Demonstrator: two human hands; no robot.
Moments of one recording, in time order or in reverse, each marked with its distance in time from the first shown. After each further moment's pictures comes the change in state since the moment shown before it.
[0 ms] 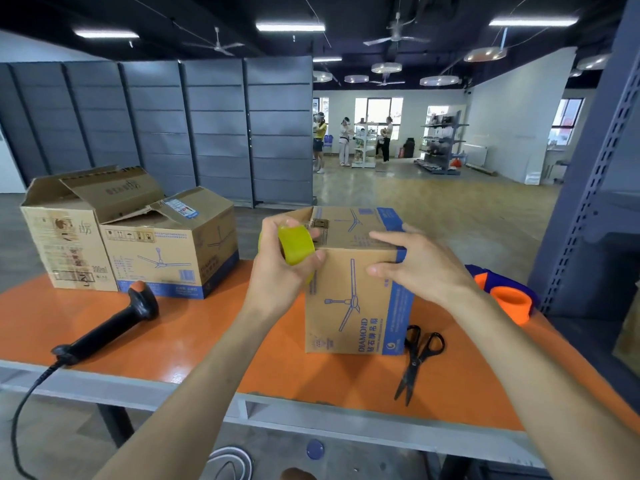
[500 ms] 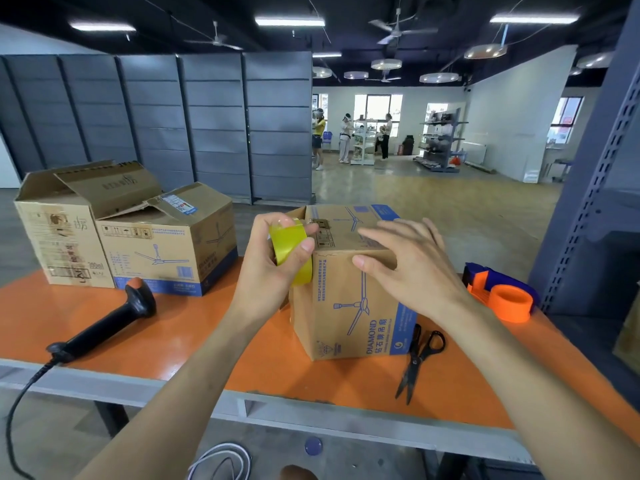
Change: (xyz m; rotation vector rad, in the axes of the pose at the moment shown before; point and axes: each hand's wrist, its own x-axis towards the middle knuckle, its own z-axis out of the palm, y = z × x) left_hand -0.002 -0.001 -0.012 -0.153 -0.042 0.118; right_hand -0.001 0.002 0.021 -0.218 0.229 -0.315
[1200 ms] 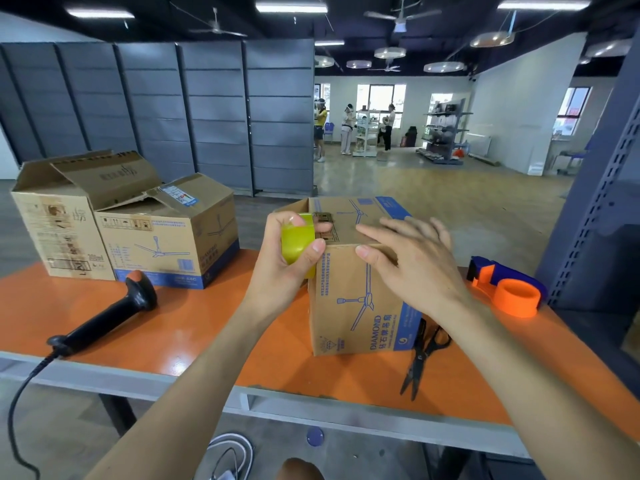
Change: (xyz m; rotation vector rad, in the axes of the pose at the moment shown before) left_hand 0.002 -0.017 0.005 -0.058 -0.091 -0.004; right_hand 0.000 -0.001 0.012 -0.084 -0.021 0.058
